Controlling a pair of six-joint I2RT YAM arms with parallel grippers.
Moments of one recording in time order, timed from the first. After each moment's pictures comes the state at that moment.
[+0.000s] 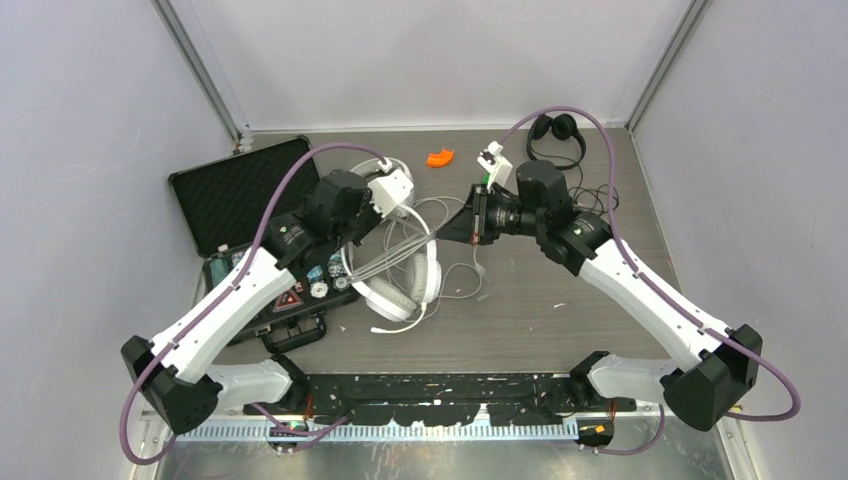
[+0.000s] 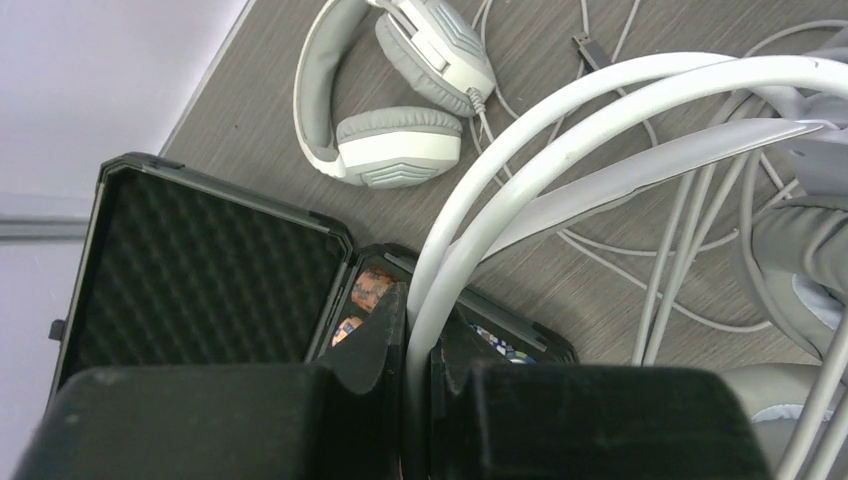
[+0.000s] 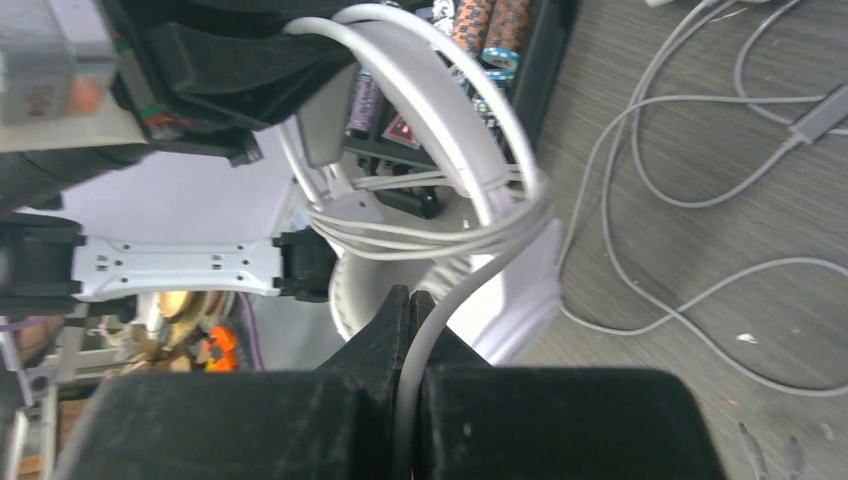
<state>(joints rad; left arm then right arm) -0.69 1.17 1.26 -0.70 -0.23 0.41 0.60 1.19 1.14 -0.36 -0.52 0.63</state>
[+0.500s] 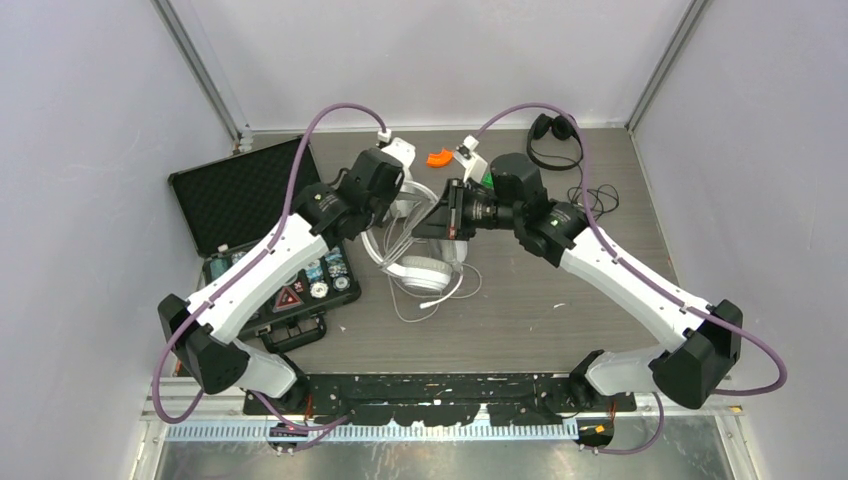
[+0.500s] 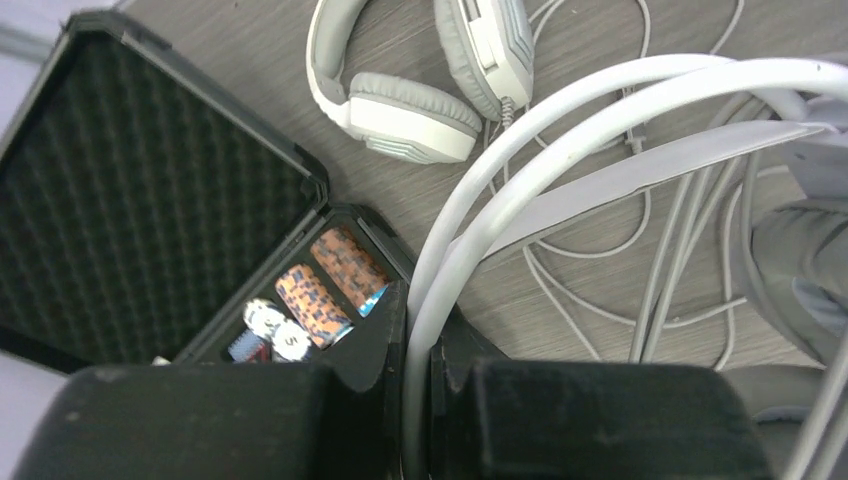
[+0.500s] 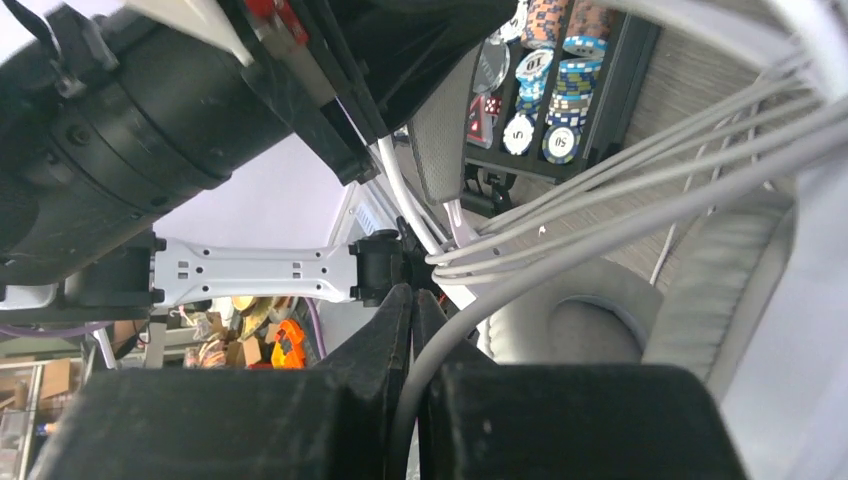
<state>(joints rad) -0.73 1.42 1.51 -0.84 -0.47 0.03 0.69 1.31 1.24 -0.29 -0.53 0.81</state>
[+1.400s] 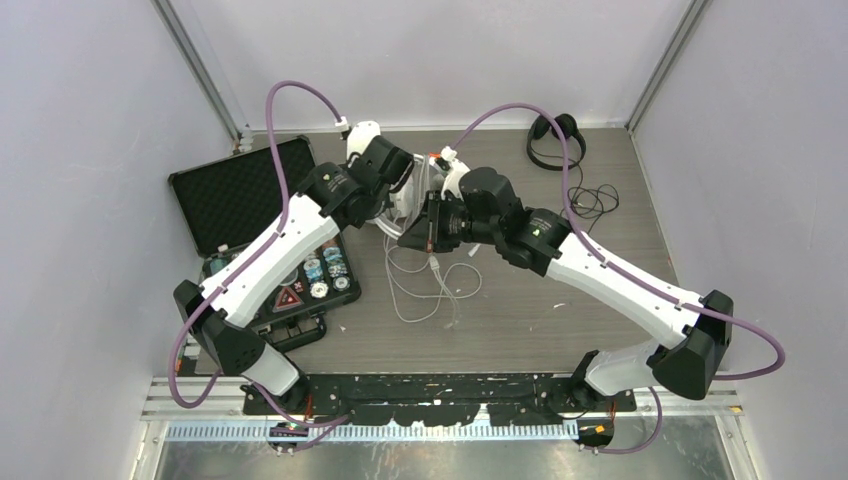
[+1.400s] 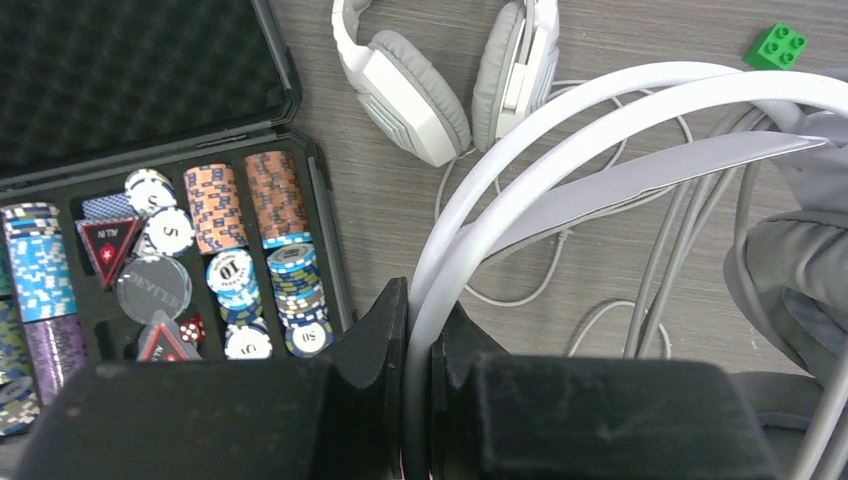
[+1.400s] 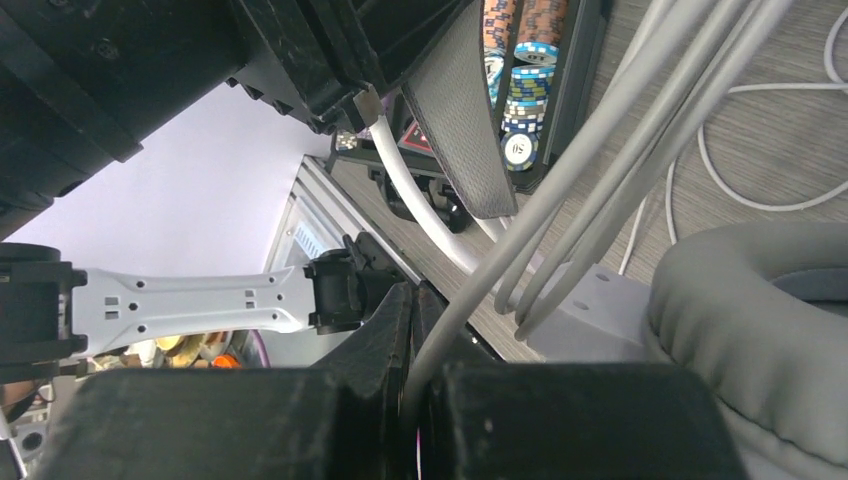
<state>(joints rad) -0.73 1.54 1.71 -1.08 -0.66 -0.66 0.88 1.36 1.32 -0.39 -0.24 0.78</state>
